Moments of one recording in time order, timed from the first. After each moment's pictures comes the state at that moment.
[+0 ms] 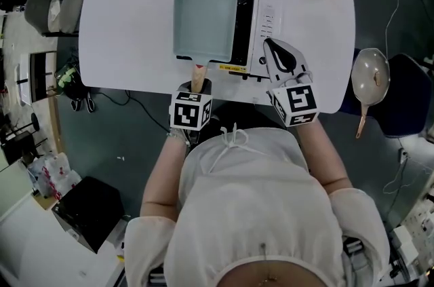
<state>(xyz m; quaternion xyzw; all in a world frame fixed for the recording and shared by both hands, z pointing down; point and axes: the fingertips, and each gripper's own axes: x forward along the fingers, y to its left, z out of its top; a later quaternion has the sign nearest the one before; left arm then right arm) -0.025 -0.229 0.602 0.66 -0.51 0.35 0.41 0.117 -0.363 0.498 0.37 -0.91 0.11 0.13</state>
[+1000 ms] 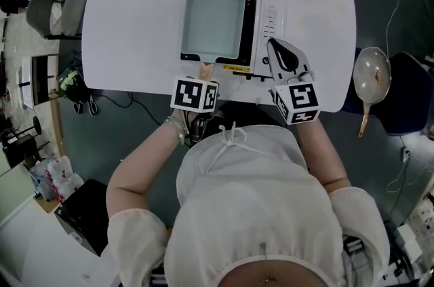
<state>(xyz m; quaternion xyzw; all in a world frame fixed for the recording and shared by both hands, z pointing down) -0.009 -0.222 0.598 0.63 -0.43 0.37 0.53 0.117 -0.362 0.501 0.39 -0.90 0.12 0.13</state>
